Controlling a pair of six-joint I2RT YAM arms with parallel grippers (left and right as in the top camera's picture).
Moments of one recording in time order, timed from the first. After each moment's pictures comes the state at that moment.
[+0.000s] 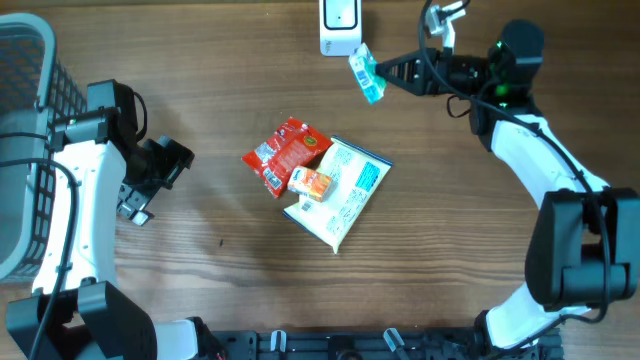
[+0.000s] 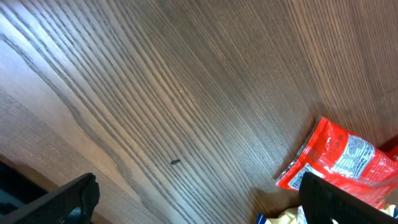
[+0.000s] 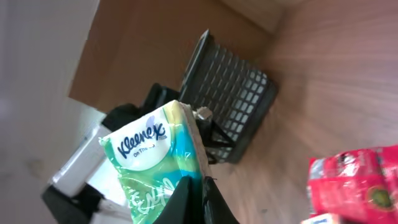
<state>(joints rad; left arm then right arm) 0.19 1.54 1.26 -1.25 0.04 -0.80 0.05 1.82 1.17 0.70 -1.43 1.18</state>
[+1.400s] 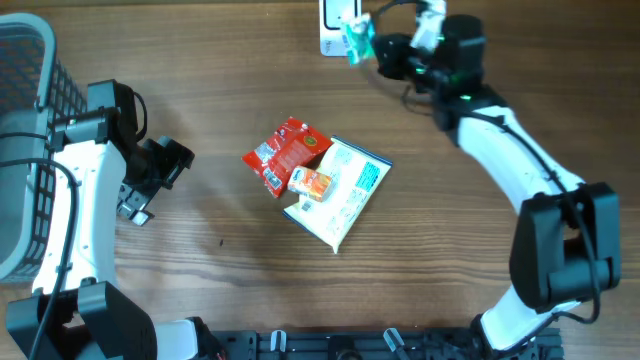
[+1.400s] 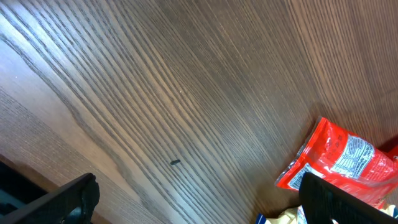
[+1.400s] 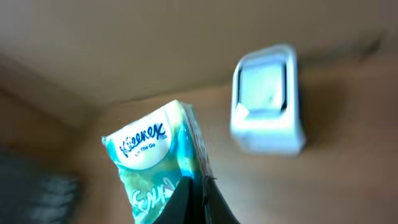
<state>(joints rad) 0.19 1.54 1.26 -1.25 0.04 -0.80 0.26 1.83 1.29 0.17 -0.31 0.42</state>
